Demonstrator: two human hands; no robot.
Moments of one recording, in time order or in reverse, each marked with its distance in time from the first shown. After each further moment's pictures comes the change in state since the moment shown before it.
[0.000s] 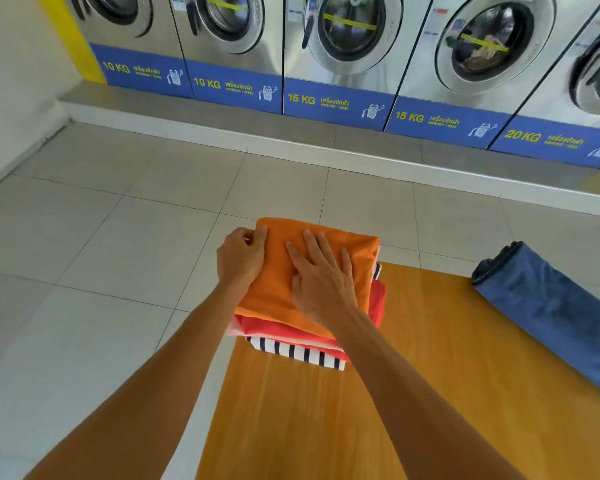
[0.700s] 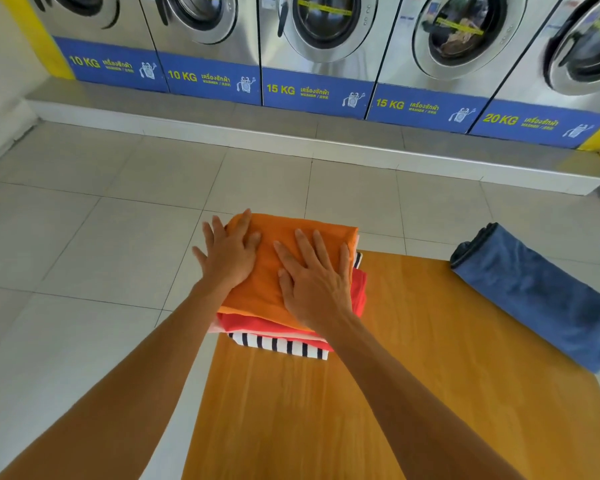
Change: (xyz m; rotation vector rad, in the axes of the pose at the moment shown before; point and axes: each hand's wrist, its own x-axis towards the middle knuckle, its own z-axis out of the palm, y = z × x) left_hand 0.002 -0.006 0.012 0.442 -0.251 0.147; right_hand -0.019 0.019 0.010 -0.047 0.118 0.035
